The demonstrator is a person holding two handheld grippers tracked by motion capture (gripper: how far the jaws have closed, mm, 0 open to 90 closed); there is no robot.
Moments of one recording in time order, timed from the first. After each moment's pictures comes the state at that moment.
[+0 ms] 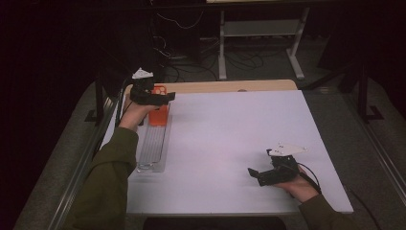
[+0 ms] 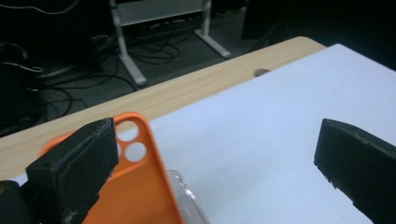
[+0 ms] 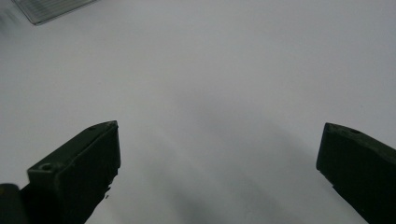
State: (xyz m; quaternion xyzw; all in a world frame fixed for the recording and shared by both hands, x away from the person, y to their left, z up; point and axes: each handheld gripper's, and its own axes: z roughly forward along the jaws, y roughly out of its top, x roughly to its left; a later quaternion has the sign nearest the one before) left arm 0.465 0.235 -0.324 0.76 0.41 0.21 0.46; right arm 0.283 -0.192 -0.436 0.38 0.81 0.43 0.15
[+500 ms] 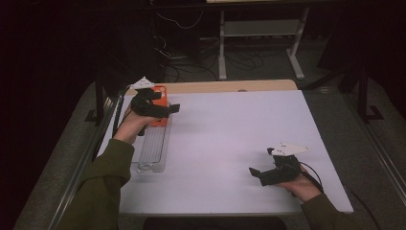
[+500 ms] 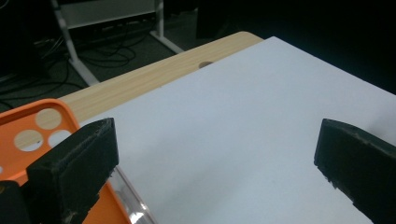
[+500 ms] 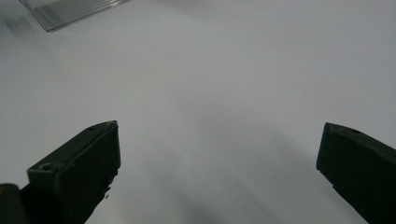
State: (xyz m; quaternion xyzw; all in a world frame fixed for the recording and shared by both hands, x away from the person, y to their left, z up) left arm 0.427 0.227 -0.326 0.78 0.35 0.15 0.50; right arm 0.283 -0.197 -0.432 0.37 0.81 0.44 0.15
